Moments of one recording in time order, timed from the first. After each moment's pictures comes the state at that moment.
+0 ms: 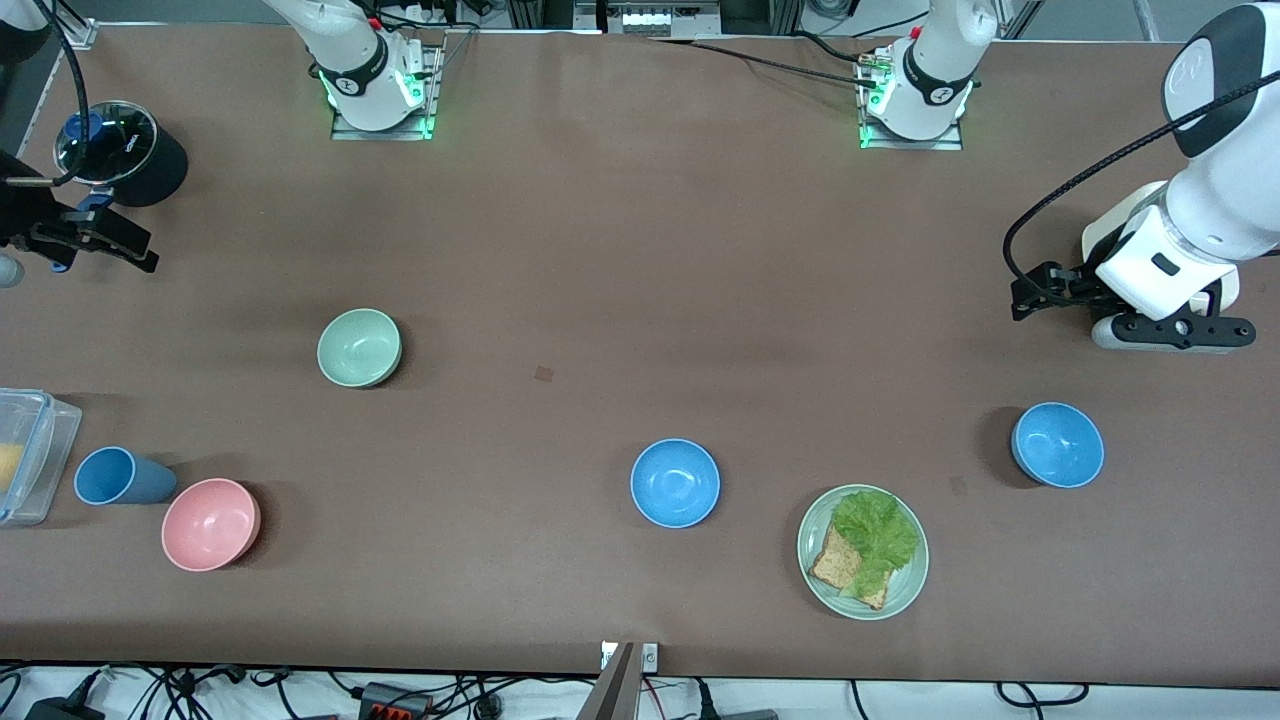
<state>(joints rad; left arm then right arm) -0.13 0.07 0.08 -1.73 -0.04 1.80 -0.03 -0.02 -0.01 -0.05 -1.70 -0.02 1.69 0.00</state>
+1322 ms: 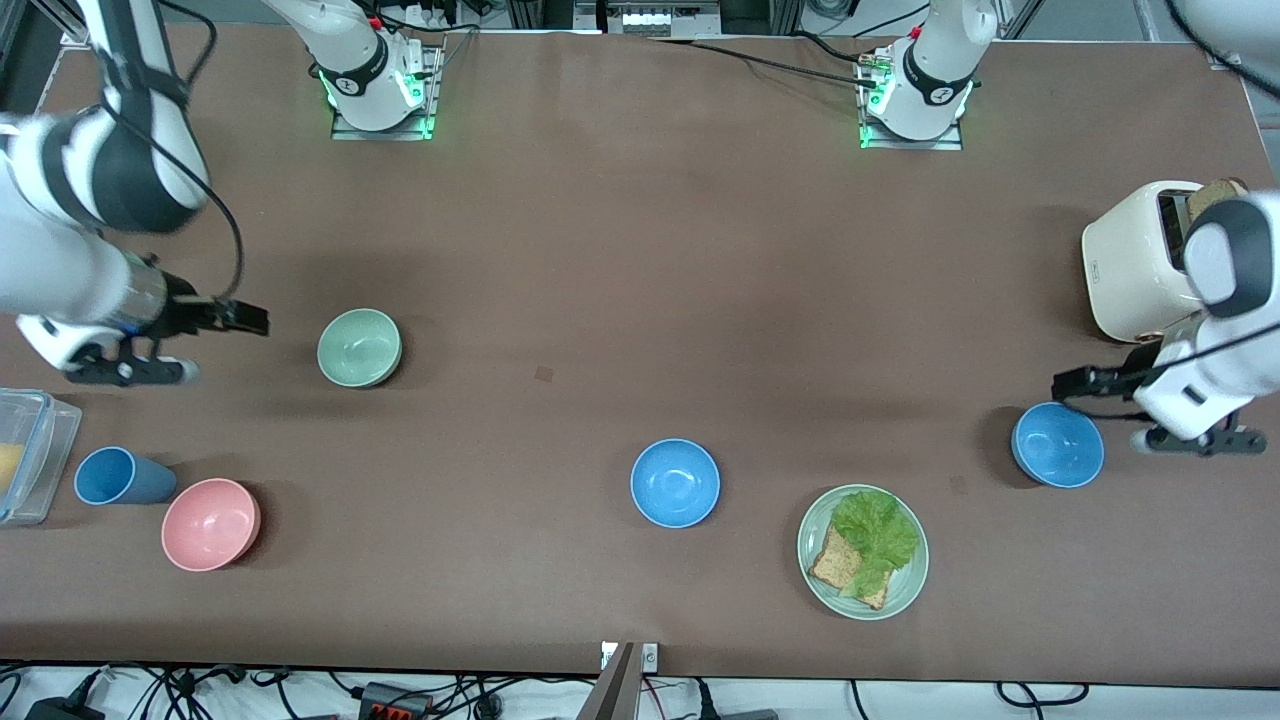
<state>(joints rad) 0.03 0.44 0.10 -1.59 -0.04 1.95 0.18 0.03 0.26 -0.04 -1.80 -0.02 1.90 0.00</state>
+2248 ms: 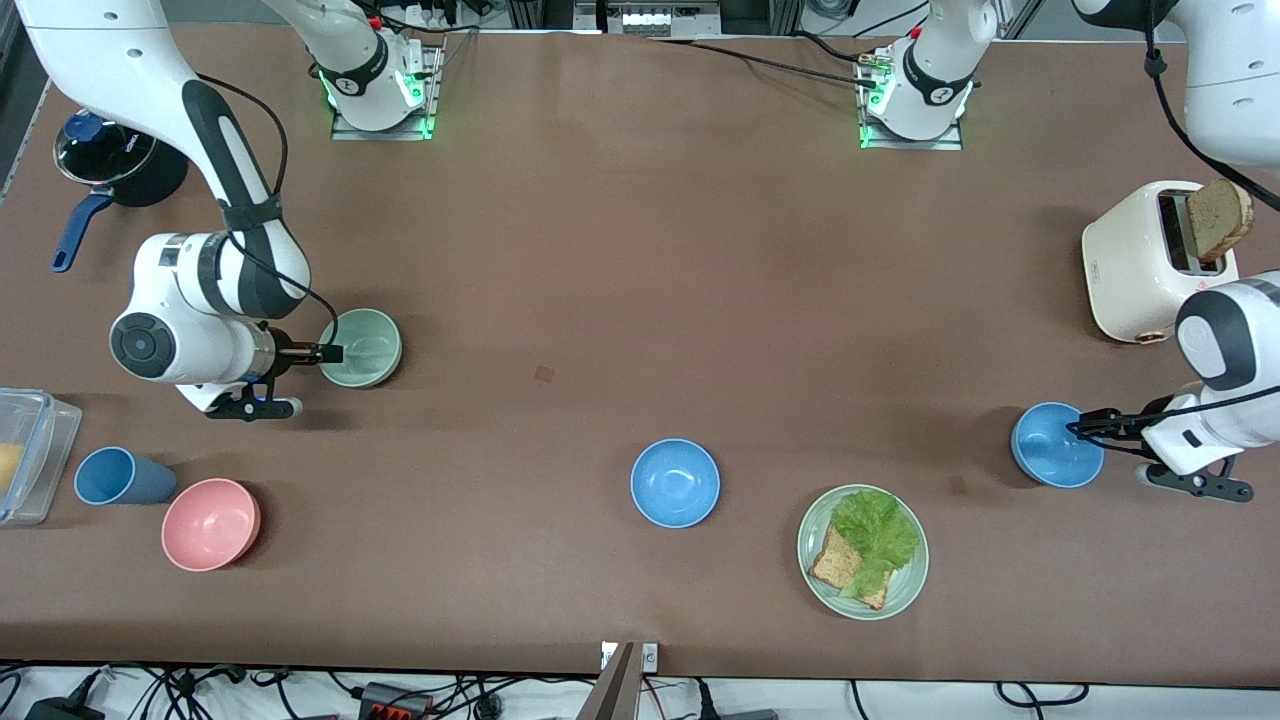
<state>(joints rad) 0.18 0.67 0.10 -1.54 -0.05 2.18 0.50 0.03 0.50 -0.04 -1.91 -0.02 2.12 0.00</state>
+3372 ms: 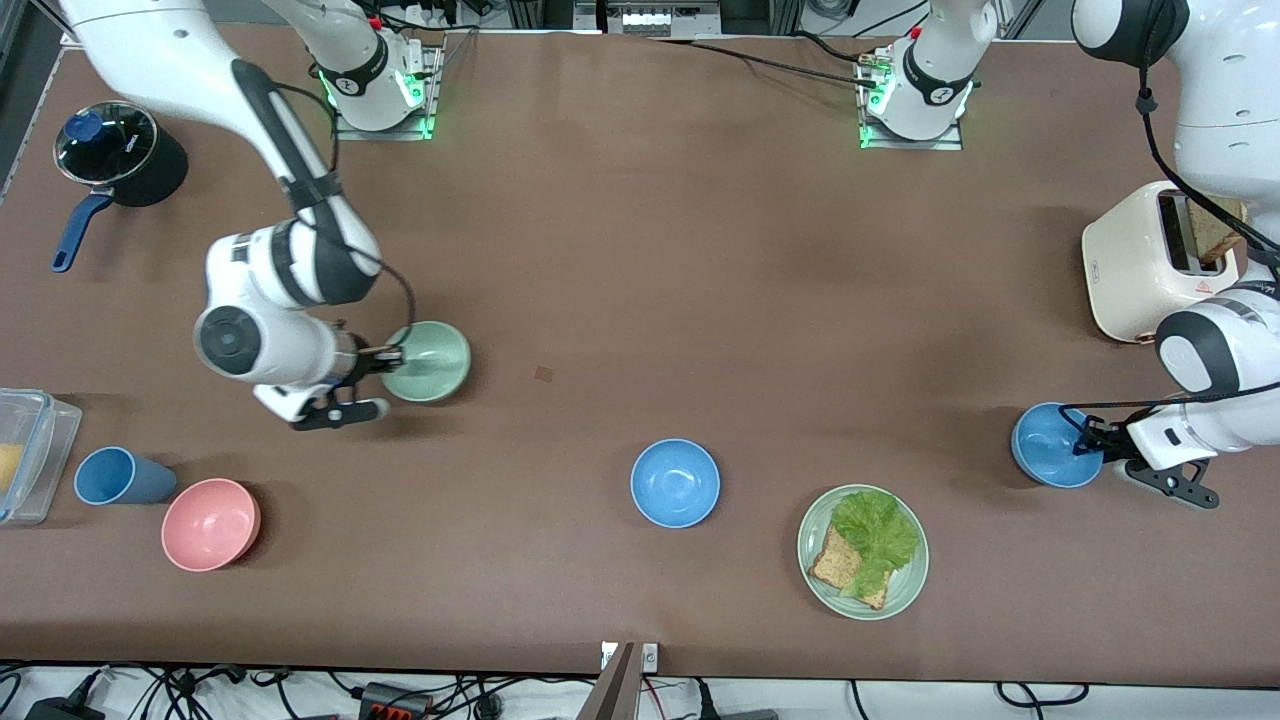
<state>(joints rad) 0.22 0.75 0.09 -1.54 -0.18 2.29 0.79 0.06 0.50 0.22 -1.81 0.00 2.12 0.11</state>
